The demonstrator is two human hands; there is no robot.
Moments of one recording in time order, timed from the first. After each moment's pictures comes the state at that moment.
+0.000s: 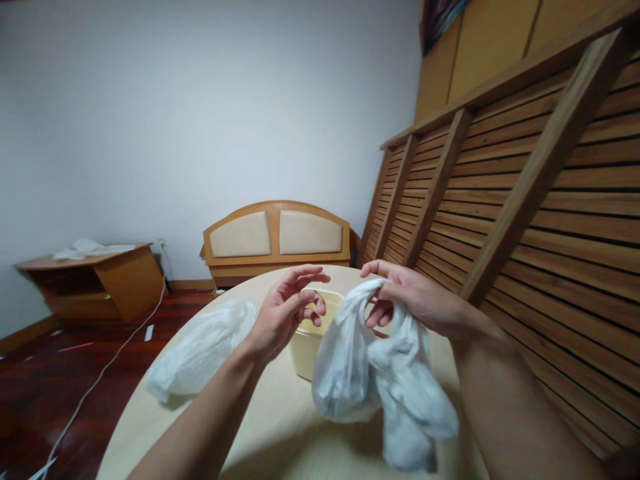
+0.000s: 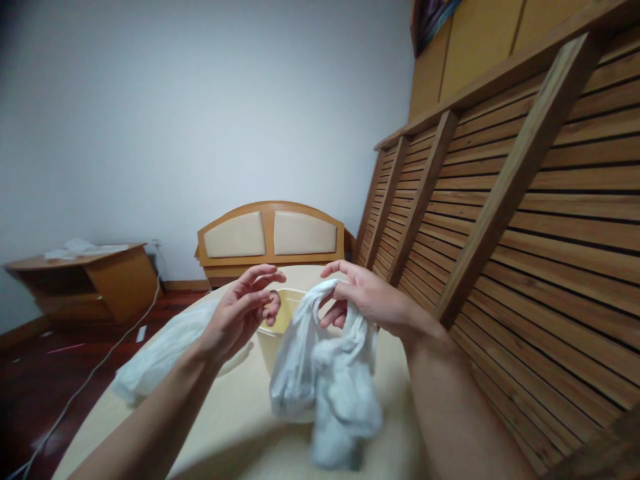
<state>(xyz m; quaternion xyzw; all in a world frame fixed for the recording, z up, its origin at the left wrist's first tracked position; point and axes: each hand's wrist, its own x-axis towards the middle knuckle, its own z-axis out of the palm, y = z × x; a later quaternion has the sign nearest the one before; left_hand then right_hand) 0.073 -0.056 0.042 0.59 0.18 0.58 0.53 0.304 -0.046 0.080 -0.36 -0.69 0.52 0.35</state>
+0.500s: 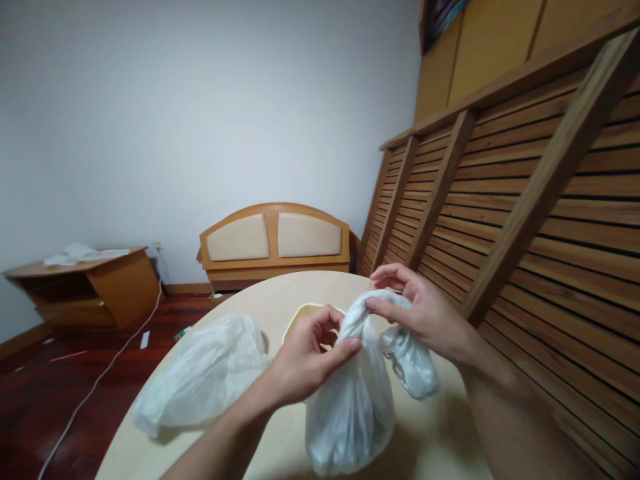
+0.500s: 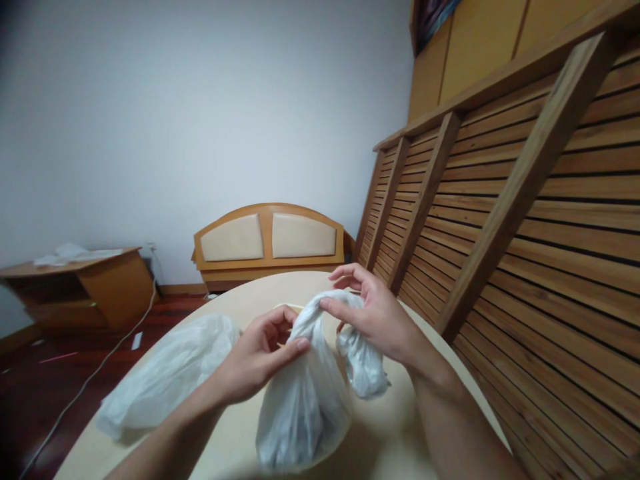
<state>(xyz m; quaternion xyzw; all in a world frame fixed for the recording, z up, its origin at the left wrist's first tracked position) 0.095 -0.052 0.043 0.68 0.29 0.45 0.50 0.302 -0.023 0.076 -0.36 -0.70 0.35 0.51</state>
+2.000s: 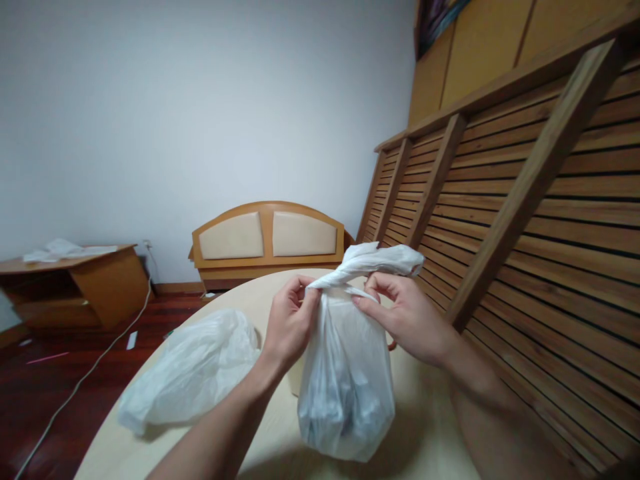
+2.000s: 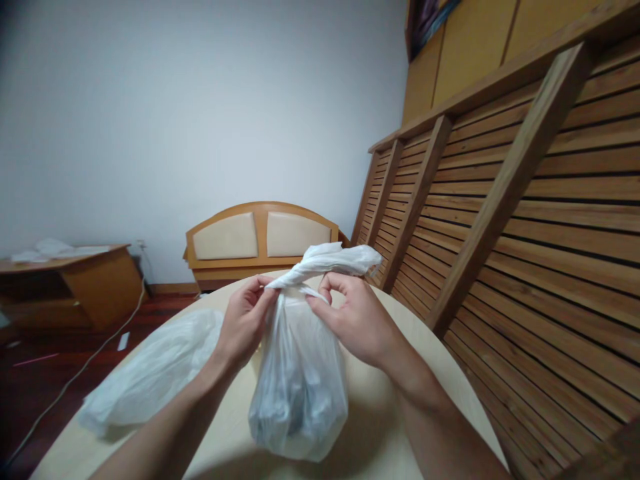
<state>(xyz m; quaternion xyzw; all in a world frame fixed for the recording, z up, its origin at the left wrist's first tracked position) 0.099 -0.029 0.043 0.62 0.35 0.63 0.31 0.281 -0.041 0.073 -0.39 -0.75 0.19 0.49</state>
